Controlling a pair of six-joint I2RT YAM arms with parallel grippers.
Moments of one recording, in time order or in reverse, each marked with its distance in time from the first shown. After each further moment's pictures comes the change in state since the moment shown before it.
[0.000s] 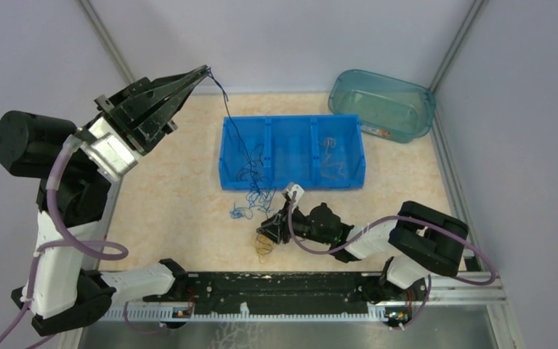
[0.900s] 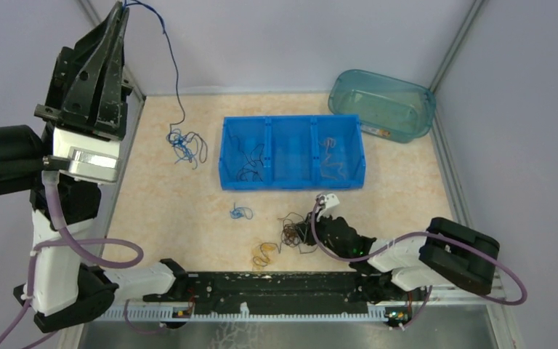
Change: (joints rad) left arm 0.000 0.043 0.100 0.298 -0.157 0.378; right arm 0.002 -0.202 -0.247 -0.184 0.455 0.129
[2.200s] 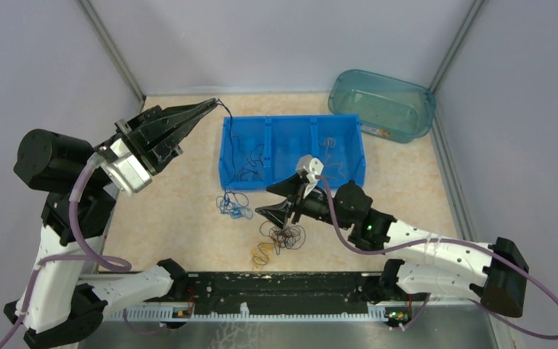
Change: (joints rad) left arm 0.000 -0.174 -0.315 -0.322 0.155 -0.389; right arm 0.000 -0.322 0.526 -0.415 -0.434 -0.370
